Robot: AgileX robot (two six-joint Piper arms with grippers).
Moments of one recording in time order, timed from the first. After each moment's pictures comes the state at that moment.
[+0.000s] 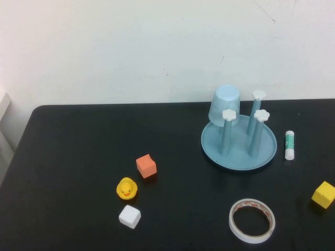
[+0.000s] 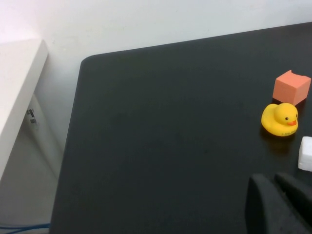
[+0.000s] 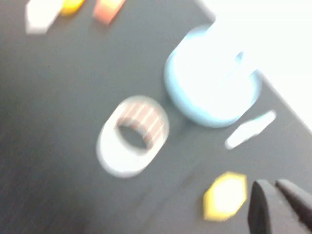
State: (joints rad) right arm 0.57 0.41 -0.60 -0.14 0.87 -0.32; left arm -0.08 -0.01 0.02 -0.09 0.37 0.10
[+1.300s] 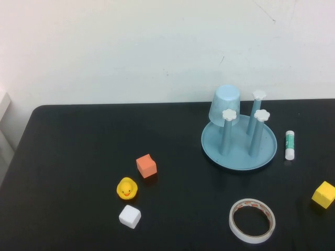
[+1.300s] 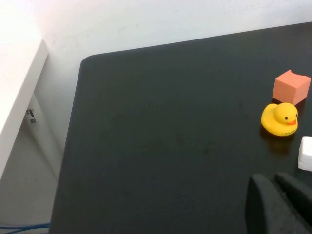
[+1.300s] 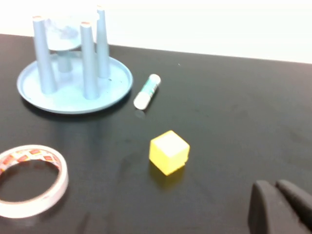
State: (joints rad) right arm 0.00 -0.01 0.02 -0.02 0.40 -0.06; left arm -0.08 -0.01 0.02 -0.09 0.37 0.10
